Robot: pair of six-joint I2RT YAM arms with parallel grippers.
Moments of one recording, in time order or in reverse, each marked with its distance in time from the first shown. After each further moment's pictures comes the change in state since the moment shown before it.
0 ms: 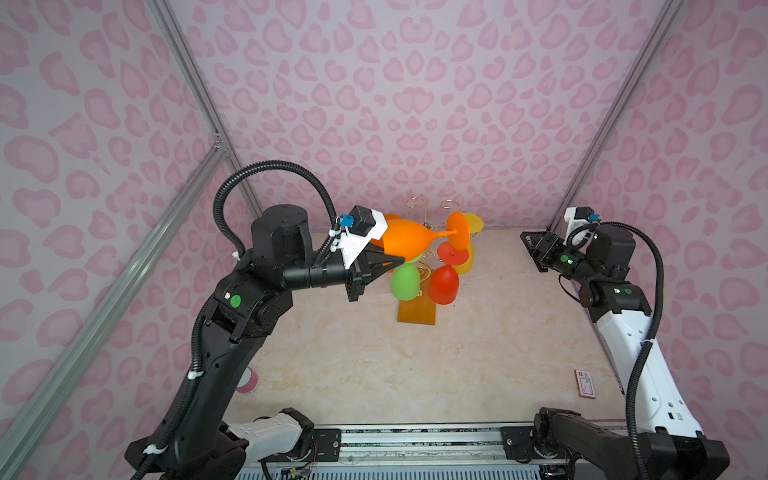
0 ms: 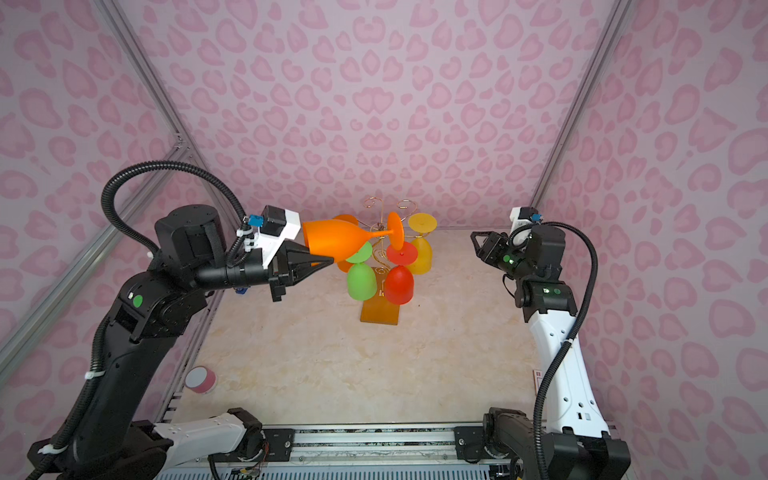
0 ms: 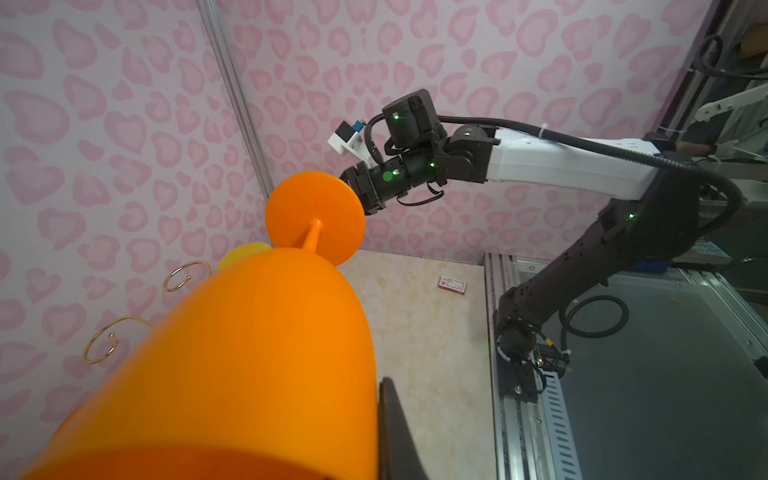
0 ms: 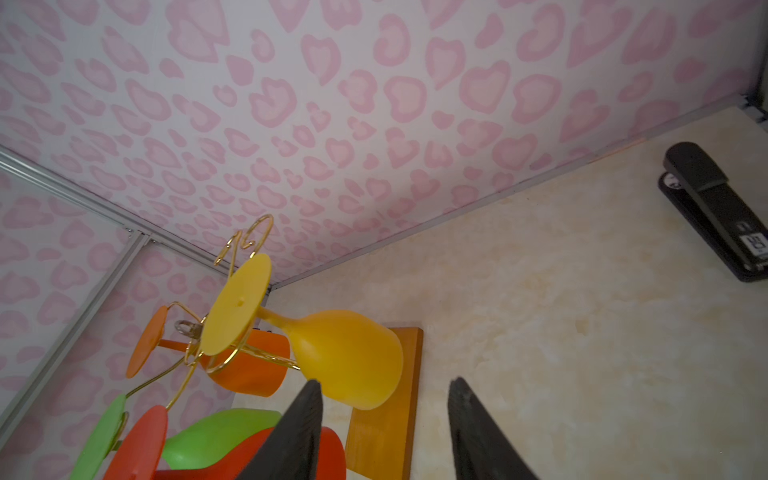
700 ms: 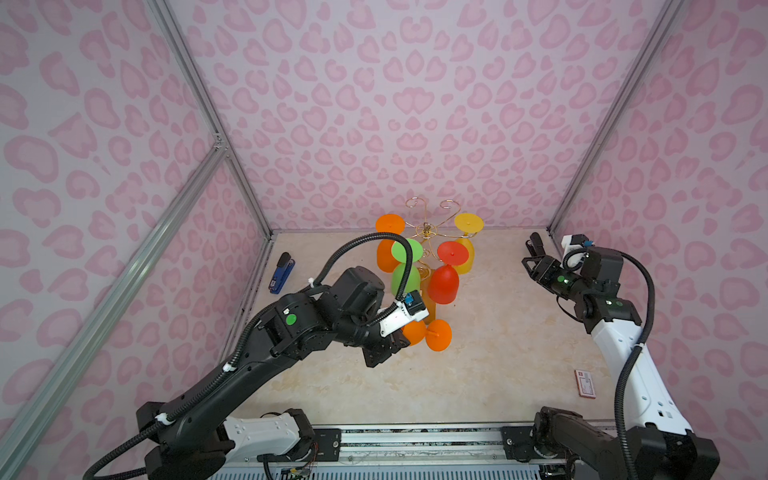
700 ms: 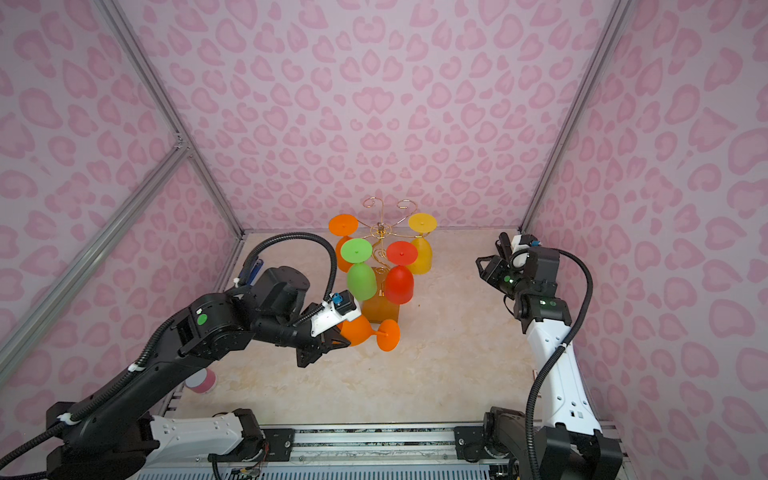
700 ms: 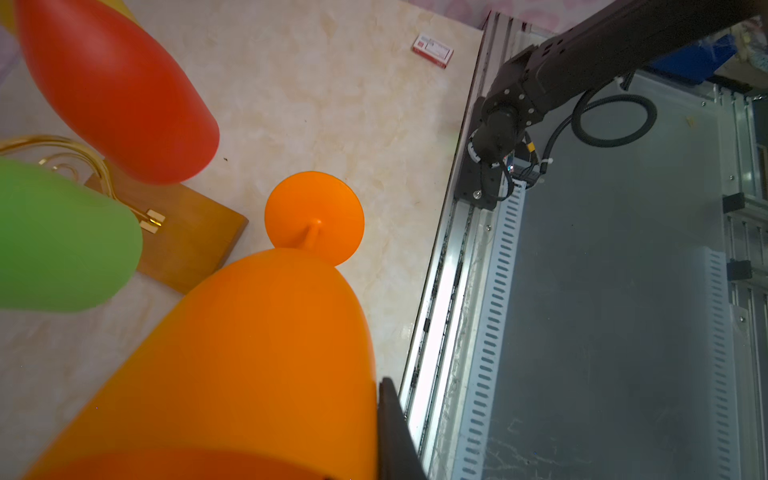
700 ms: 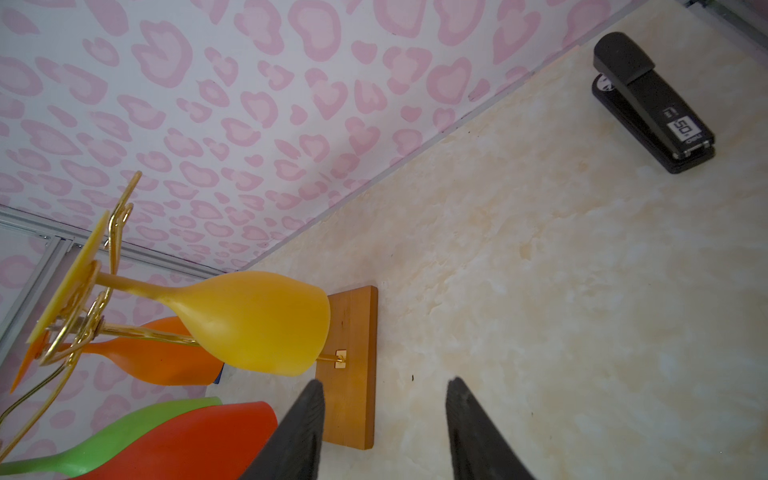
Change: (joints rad) left arm -0.373 0.047 -0.304 -0.294 -0.412 -0.100; right arm -0.040 -0.011 -0.157 0.003 0.017 0.002
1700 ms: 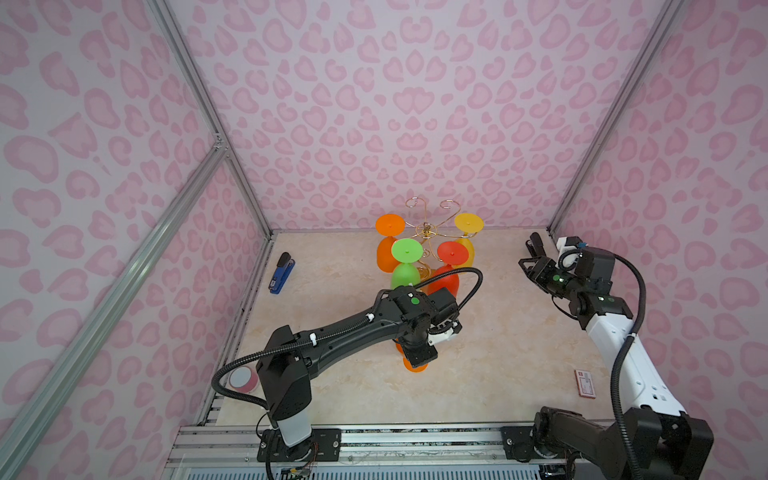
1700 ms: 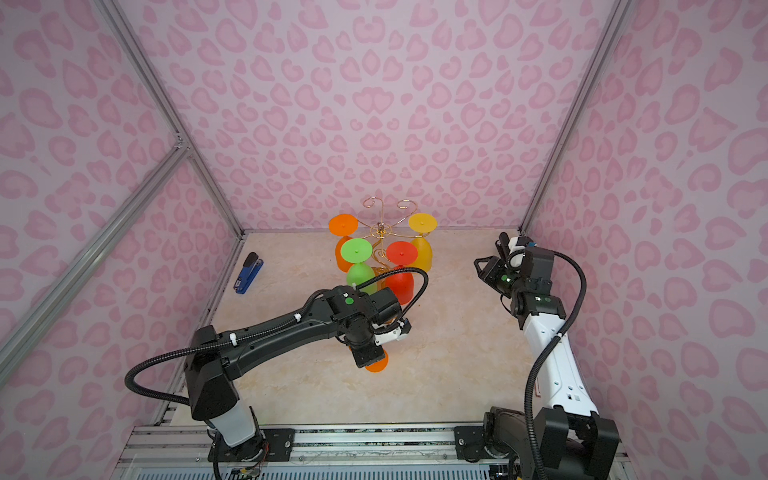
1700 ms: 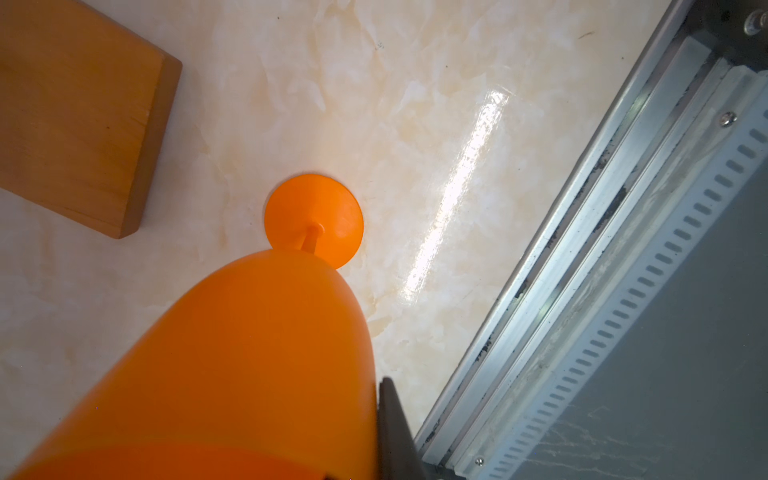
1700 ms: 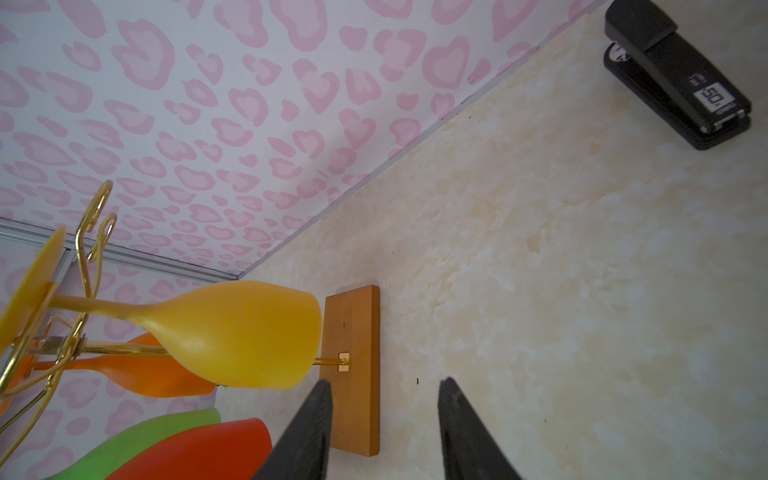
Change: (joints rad) left arm -0.079 0.537 0.080 -0.075 -0.227 -0.025; right arm 0.000 0.053 -0.021 0.063 -0.019 0.045
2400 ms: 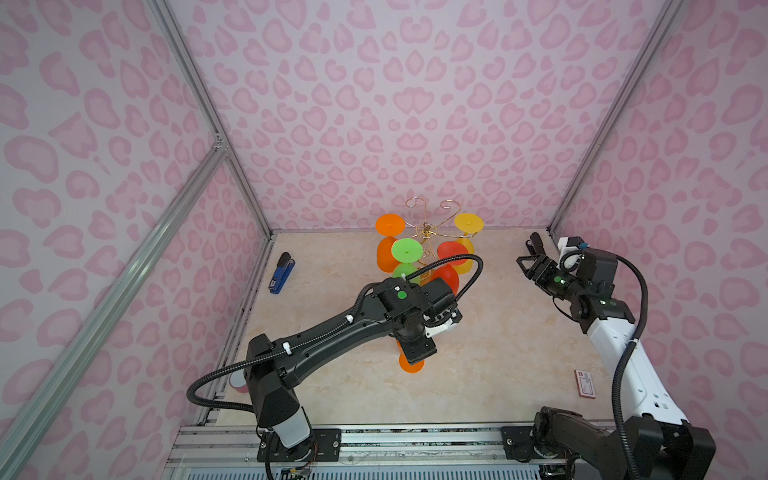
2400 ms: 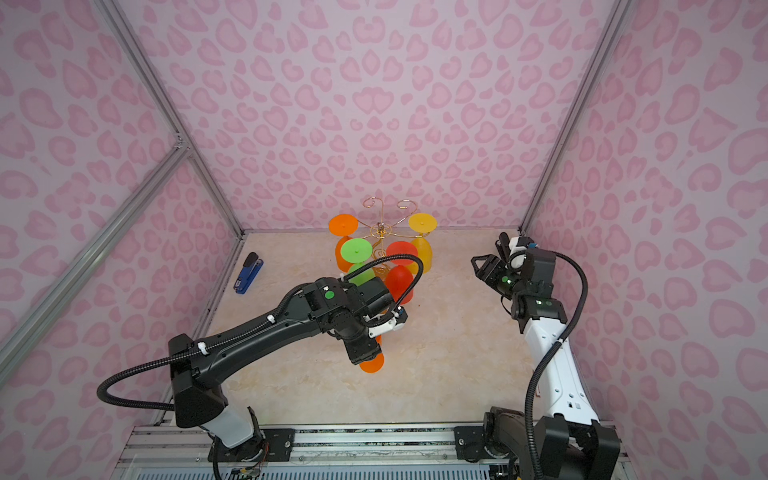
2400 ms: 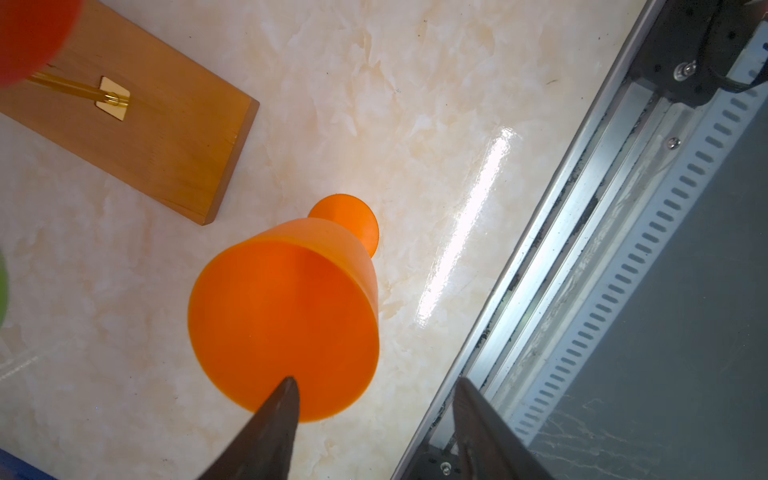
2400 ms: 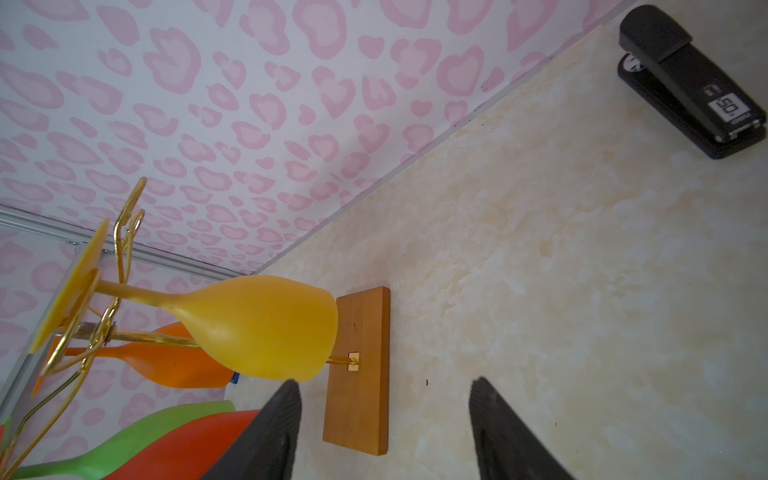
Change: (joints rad) left arm -0.011 -0.116 0.112 -0.085 -0.060 -0.013; right arm 0.000 -0.040 -0.013 0.021 -0.027 0.013
